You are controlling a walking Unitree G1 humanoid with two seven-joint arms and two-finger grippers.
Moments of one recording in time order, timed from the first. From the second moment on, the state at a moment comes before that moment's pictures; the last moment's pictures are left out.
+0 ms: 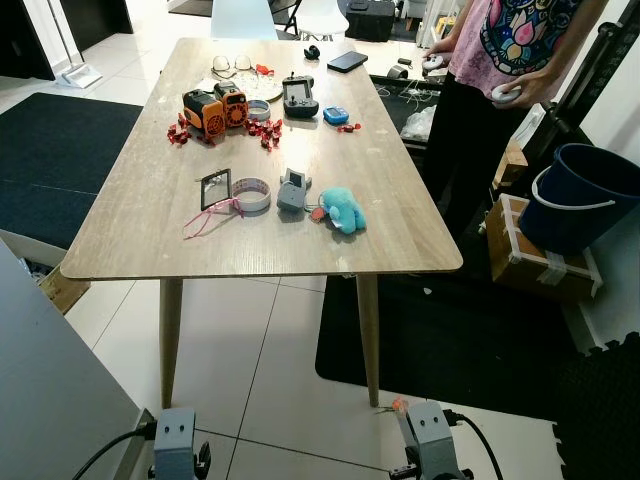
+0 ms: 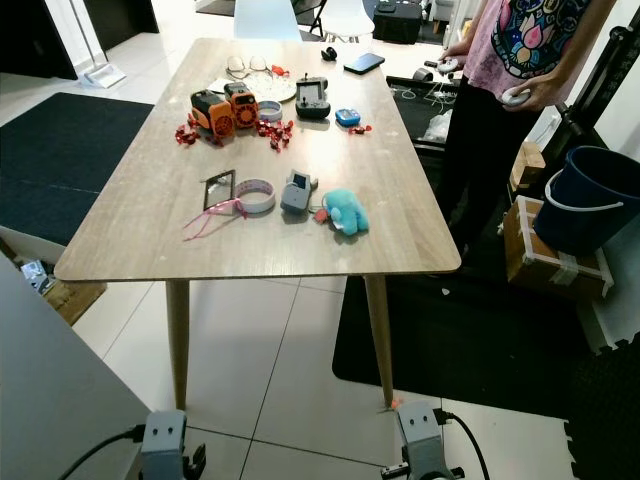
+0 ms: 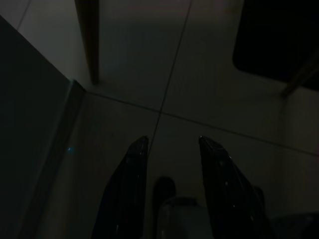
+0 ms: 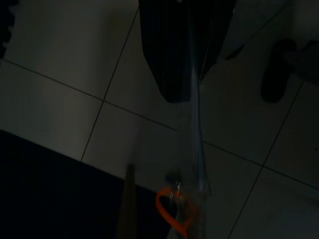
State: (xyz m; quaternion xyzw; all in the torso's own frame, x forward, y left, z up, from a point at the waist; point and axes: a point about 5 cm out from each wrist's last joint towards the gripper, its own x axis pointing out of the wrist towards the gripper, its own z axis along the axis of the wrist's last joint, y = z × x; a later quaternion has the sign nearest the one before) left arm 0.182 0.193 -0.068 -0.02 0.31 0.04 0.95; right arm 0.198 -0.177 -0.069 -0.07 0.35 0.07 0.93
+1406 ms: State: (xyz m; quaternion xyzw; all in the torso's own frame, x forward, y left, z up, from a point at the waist) left arm 0.184 0.189 -0.062 -0.02 0.29 0.04 0.96; right arm 0.197 -0.176 -0.071 -0.07 0.36 0.07 0.93
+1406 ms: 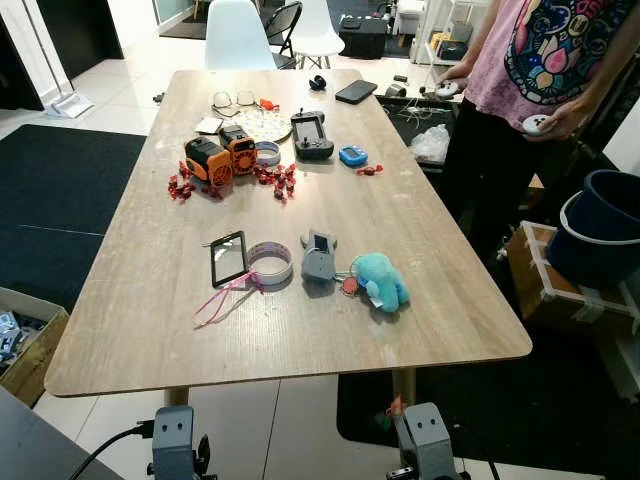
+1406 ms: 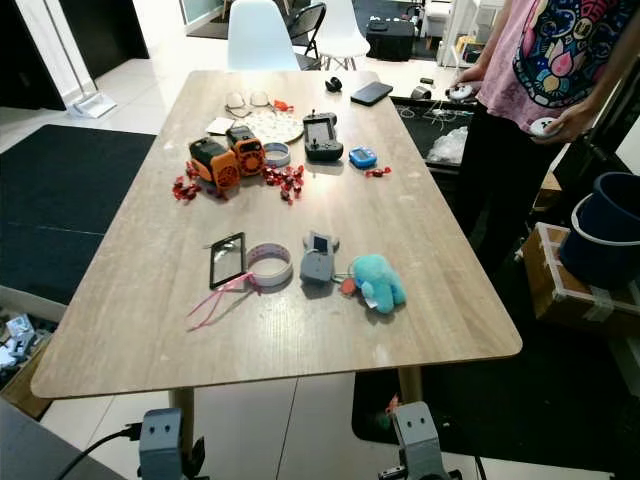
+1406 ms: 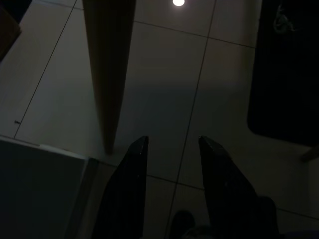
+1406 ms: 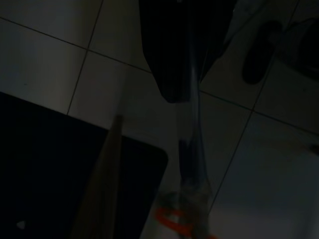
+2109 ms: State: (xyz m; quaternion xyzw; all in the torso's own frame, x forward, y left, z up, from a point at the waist) left arm 0.183 0.189 -0.063 -0.02 0.29 0.05 0.96; right arm 0.197 -0.179 -0.070 -0.07 0.36 0.07 0.93
